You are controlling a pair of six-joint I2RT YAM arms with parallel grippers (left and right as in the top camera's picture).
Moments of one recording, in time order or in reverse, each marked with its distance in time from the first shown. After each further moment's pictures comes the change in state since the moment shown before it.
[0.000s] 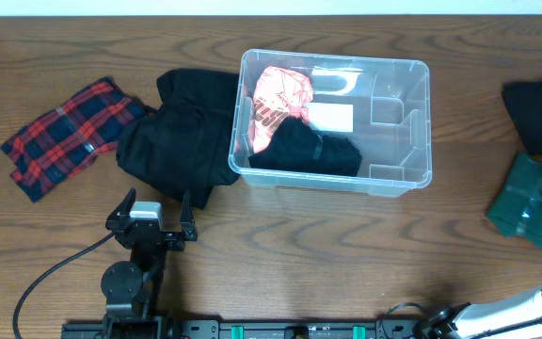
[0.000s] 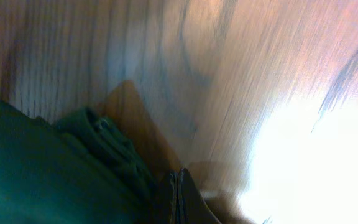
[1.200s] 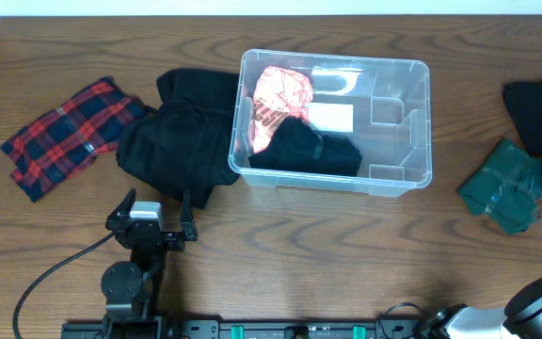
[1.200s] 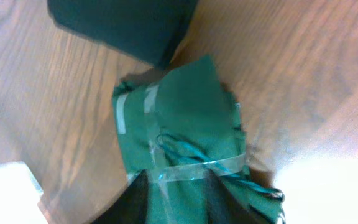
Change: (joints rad) left arm 0.000 0.000 0.000 0.000 0.000 0.000; right arm 0.105 -0.274 0.008 -0.146 -0.237 -0.142
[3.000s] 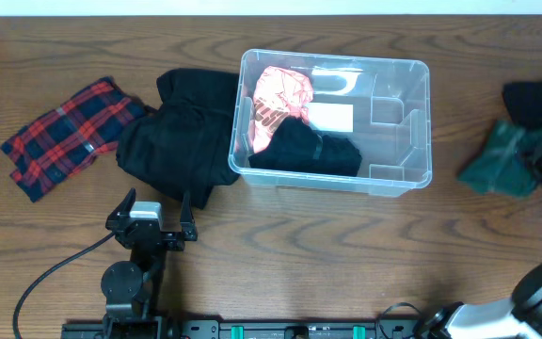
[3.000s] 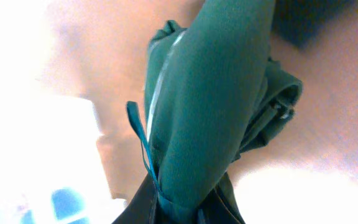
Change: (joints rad) left arm 0.000 0.000 0.000 0.000 0.000 0.000; right arm 0.124 0.037 0.095 -0.067 -0.245 -0.158
